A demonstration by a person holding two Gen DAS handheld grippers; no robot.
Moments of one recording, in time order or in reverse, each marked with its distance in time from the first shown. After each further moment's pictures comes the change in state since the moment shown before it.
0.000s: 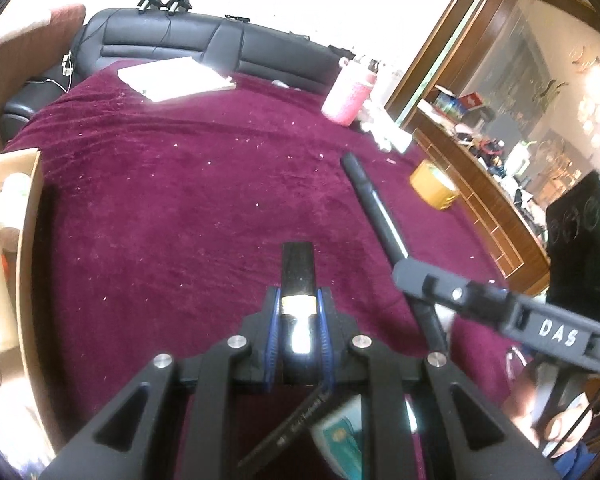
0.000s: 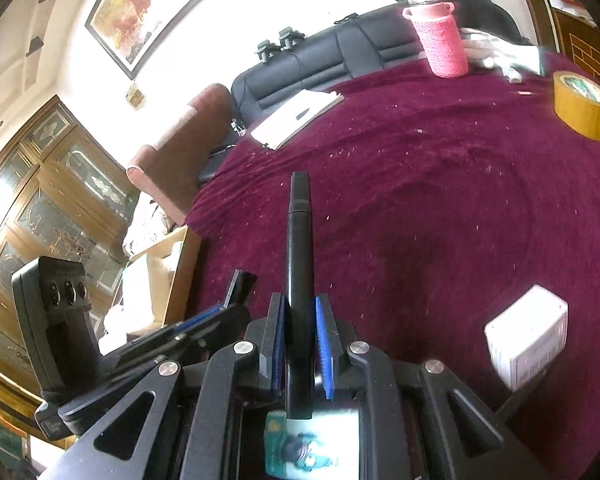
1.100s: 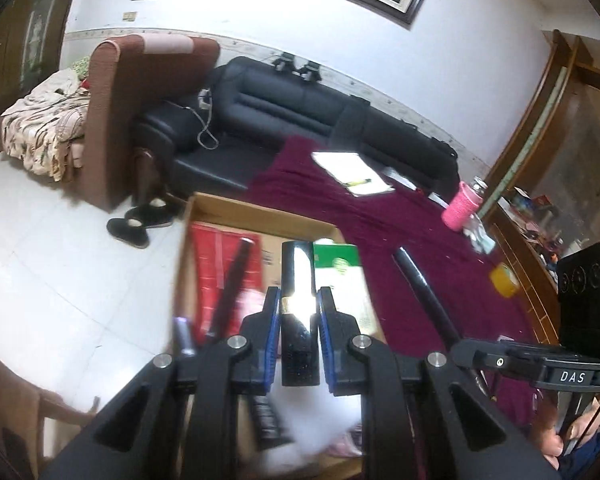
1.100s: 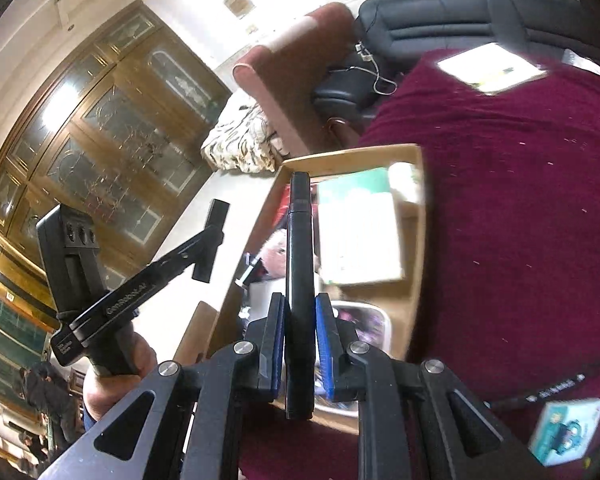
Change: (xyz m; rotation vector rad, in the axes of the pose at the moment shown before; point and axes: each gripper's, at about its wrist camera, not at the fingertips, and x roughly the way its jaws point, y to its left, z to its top) left arm -0.229 0.180 -0.019 -0.216 -0.246 0.273; right arm 0.097 0.232 -0.025 -0.273 0.283 0.234
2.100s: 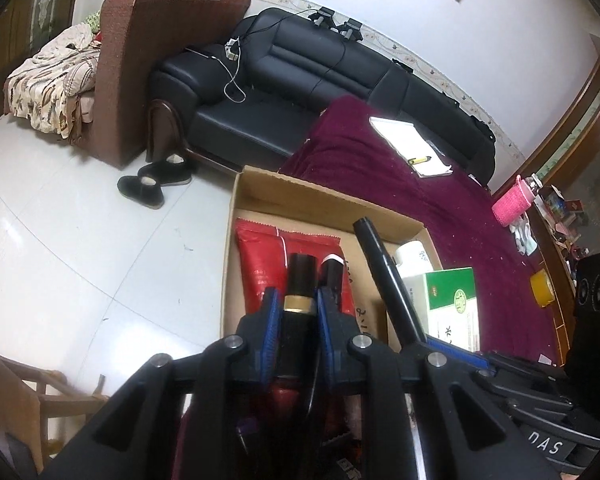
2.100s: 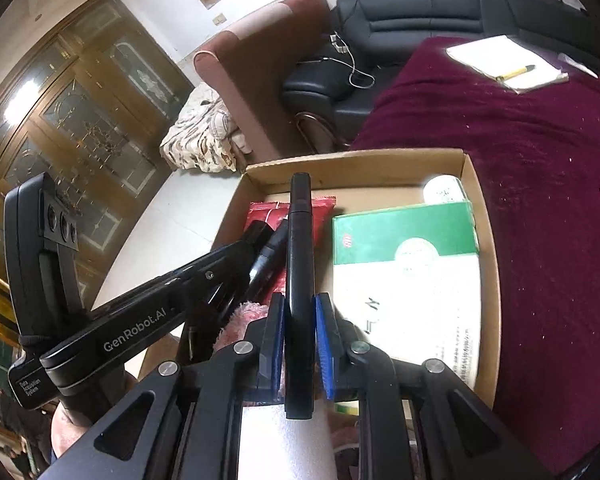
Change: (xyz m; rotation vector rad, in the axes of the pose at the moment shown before) left arm 0.103 0.060 0.029 -0.075 0.168 0.058; right arm 0.106 0.005 0.034 0.016 -0.001 -0.141
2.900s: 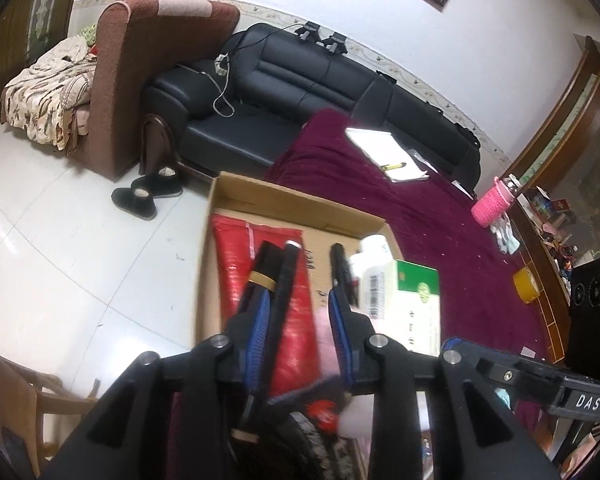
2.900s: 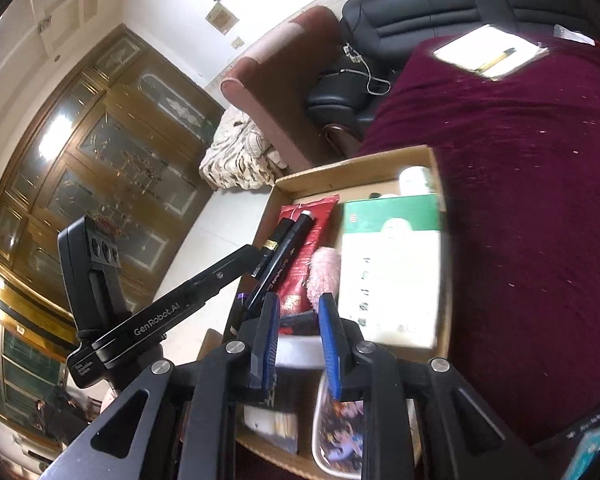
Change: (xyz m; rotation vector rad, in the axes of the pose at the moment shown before) left arm -0.040 -0.024 -0.020 0.023 -0.061 -0.036; right arm -0.088 -0.038 -0.032 0.101 -0.057 0.192
